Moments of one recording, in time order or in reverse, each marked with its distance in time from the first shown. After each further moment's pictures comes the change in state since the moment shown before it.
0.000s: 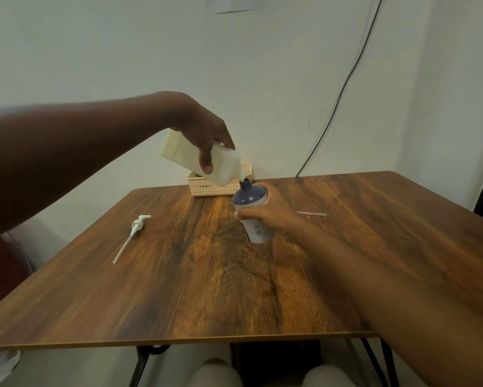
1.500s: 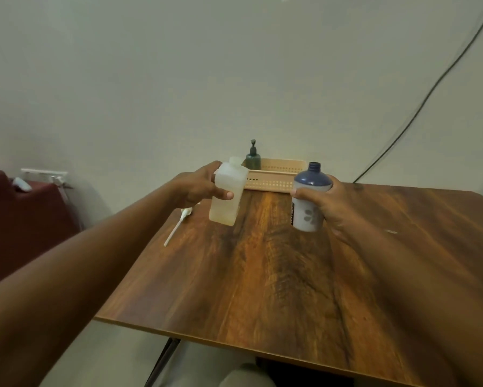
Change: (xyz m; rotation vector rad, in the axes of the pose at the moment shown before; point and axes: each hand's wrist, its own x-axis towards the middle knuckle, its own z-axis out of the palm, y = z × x) left_hand 0.013 -0.117 0.218 -1.337 0.340 -0.088; right_hand 0.048 -0.001 0.026 0.248 0.162 0.085
